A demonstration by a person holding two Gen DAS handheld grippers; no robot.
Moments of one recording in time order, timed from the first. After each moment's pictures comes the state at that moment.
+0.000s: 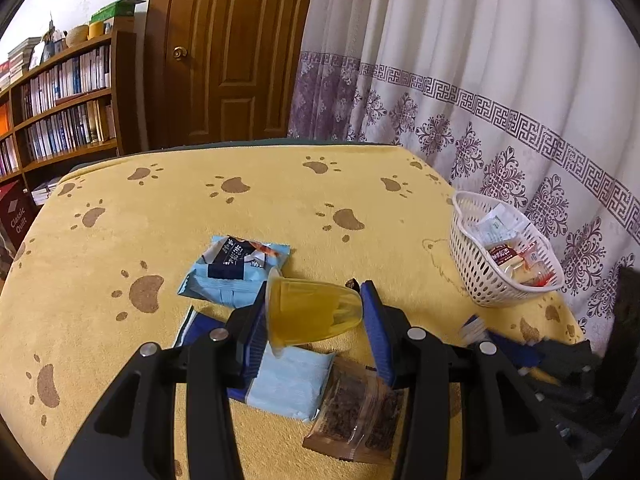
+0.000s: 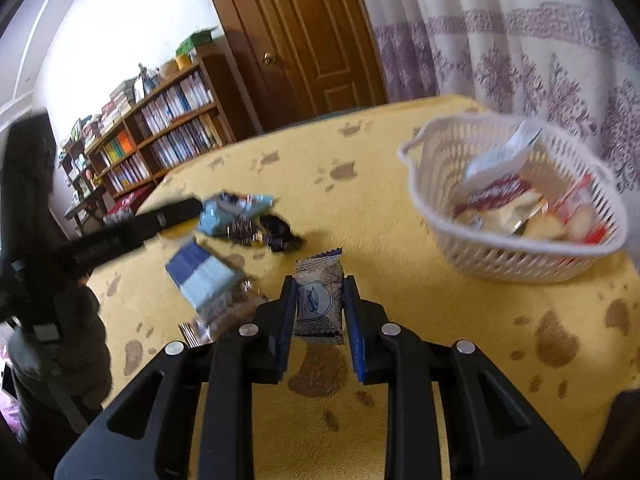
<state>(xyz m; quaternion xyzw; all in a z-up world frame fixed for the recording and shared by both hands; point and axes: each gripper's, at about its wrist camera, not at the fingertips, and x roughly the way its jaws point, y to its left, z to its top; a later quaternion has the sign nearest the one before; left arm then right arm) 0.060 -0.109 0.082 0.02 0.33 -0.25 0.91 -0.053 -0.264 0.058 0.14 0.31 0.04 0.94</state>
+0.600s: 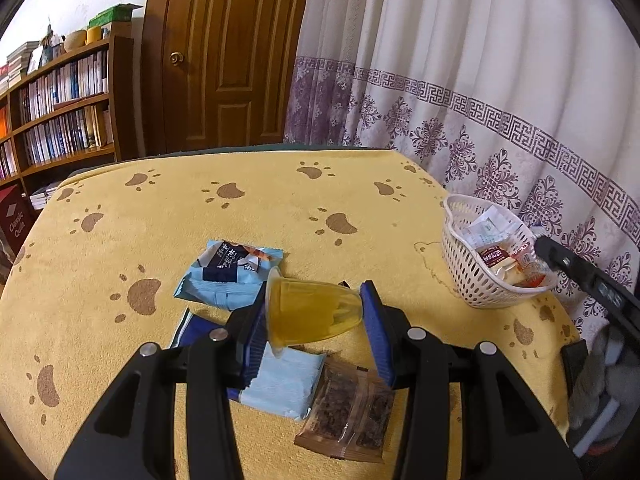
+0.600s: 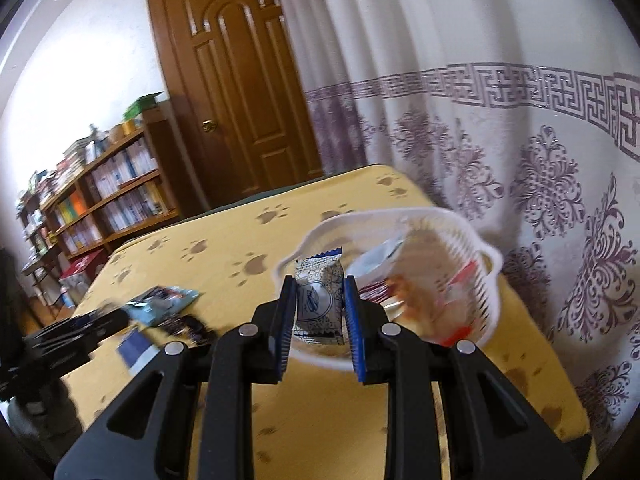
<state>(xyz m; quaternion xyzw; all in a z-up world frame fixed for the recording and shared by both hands) 0.053 -0.112 0.087 0.03 0.32 -0.25 0.91 -0.060 -0.342 0.101 0.16 0.23 -0.09 0.96</state>
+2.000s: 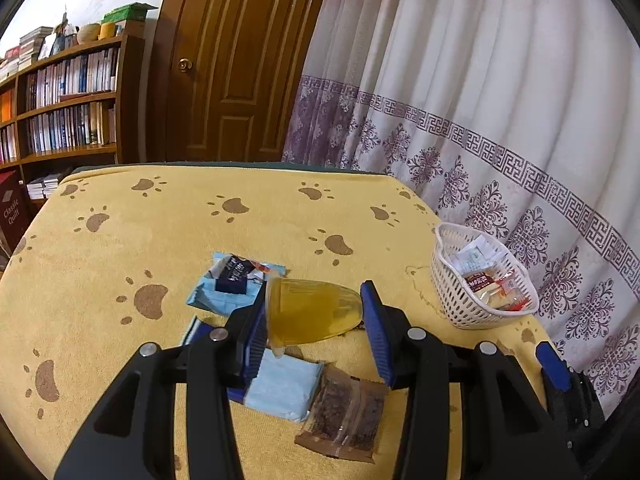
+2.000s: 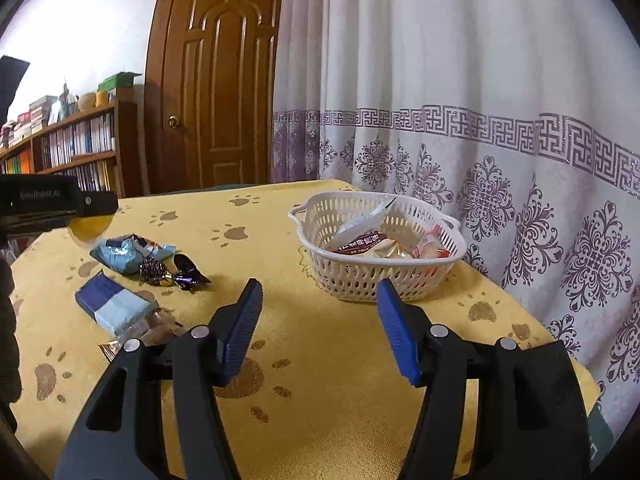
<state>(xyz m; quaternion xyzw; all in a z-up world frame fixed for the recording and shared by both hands) 0.048 -0.090 0.102 -0.02 0.29 -0.26 0.92 -0.111 -0.218 0.057 0.03 0.19 -0.22 0.96</state>
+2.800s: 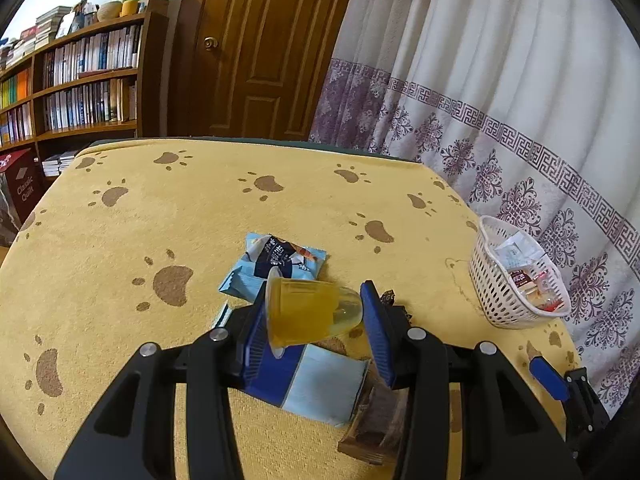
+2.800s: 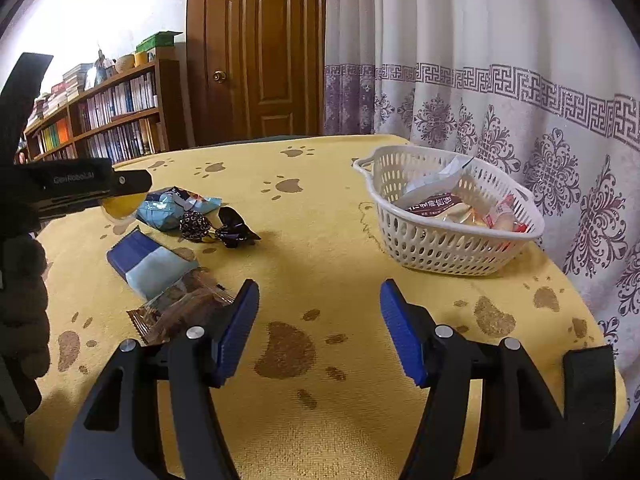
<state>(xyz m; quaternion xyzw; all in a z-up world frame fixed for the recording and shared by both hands) 0.073 -0.076 0.078 -0.03 0.33 -0.22 0.92 -0.081 -0.214 0.043 0.05 0.27 -0.12 0.95</state>
